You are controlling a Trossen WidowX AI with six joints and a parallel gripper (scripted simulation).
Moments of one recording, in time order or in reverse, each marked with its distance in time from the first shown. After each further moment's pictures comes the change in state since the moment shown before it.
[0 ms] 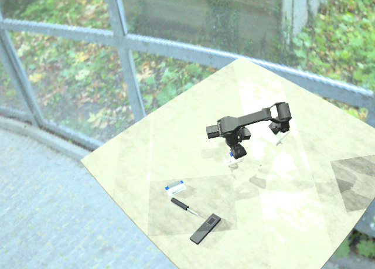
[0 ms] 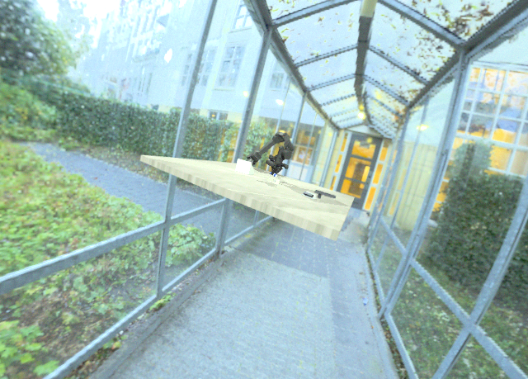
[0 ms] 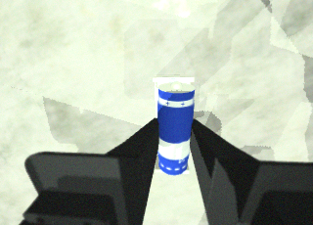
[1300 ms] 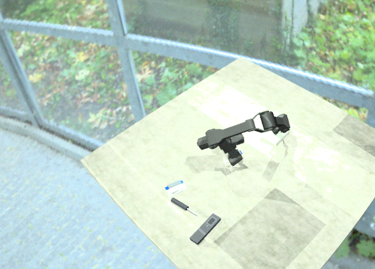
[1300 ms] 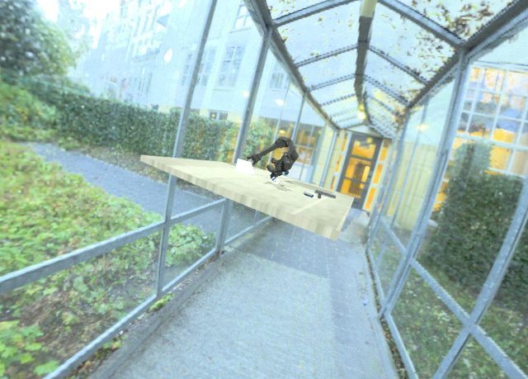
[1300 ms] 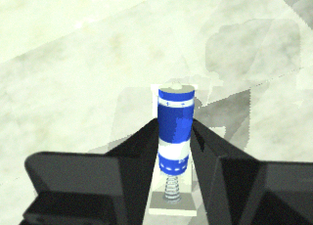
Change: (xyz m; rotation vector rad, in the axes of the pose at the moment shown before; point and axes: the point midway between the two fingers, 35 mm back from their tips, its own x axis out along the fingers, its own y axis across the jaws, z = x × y) arm 0.027 0.000 -0.010 -0.011 -0.304 -0.007
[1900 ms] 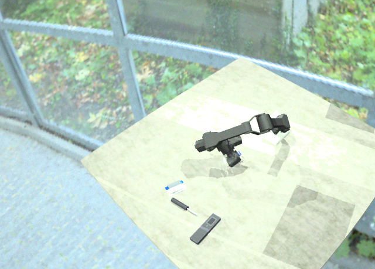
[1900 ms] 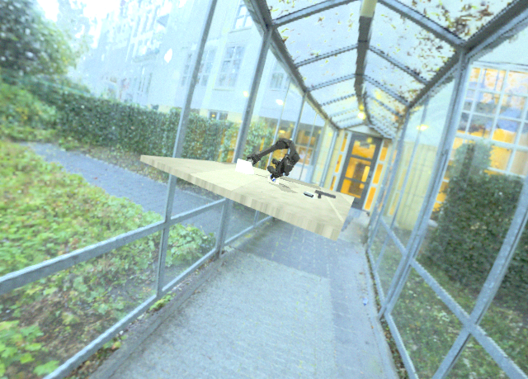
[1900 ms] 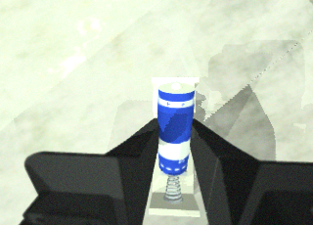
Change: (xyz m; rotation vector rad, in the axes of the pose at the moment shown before) arm 0.002 0.000 -0.007 0.000 -0.058 0.001
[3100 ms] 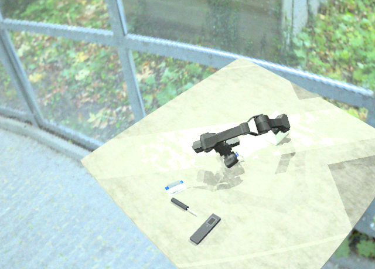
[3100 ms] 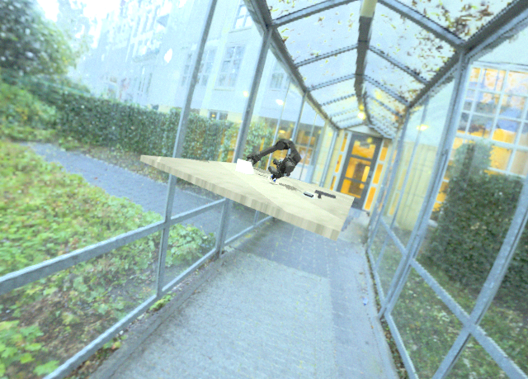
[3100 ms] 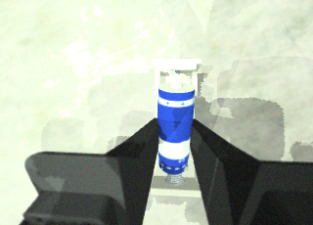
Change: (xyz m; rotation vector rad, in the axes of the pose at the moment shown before) arm -0.006 0.001 -0.012 0.000 0.005 0.010
